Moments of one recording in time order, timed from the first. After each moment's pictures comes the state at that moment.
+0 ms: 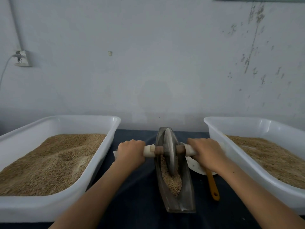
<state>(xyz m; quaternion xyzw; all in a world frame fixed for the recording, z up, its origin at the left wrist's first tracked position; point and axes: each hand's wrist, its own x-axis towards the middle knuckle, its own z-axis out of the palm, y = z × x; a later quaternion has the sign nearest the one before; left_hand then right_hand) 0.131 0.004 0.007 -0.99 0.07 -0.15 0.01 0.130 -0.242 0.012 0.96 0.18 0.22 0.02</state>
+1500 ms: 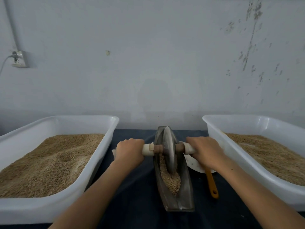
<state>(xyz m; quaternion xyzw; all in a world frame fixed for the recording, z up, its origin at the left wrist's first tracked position) 0.128 0.002 0.011 -0.98 0.07 -0.16 0.02 0.131 -0.243 0.010 0.96 0.18 0.22 0.00</state>
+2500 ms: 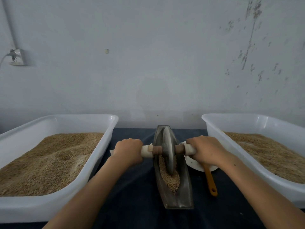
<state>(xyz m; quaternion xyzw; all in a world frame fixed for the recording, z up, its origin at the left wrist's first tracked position) 0.131 0.008 0.014 -0.99 0.09 -0.08 0.03 0.132 -0.243 0.020 0.98 0.16 0.12 0.03</state>
